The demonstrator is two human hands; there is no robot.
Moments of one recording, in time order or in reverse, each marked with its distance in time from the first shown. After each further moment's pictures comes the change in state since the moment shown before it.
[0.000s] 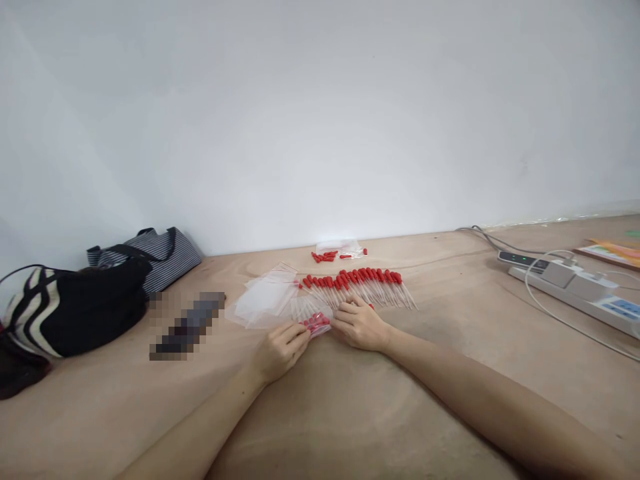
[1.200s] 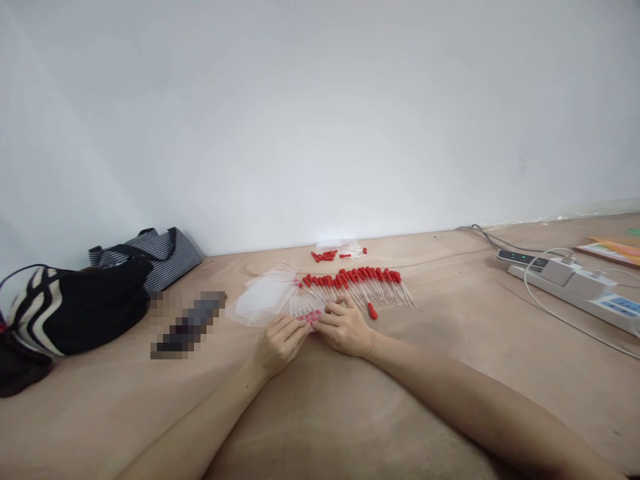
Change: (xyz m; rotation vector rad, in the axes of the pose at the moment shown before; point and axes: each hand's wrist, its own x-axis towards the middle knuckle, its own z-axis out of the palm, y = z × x) left_hand 0.009 -0.001 0.000 0.098 0.199 0.129; right_hand 0.021 -0.021 0.008 0.026 0.196 0.107
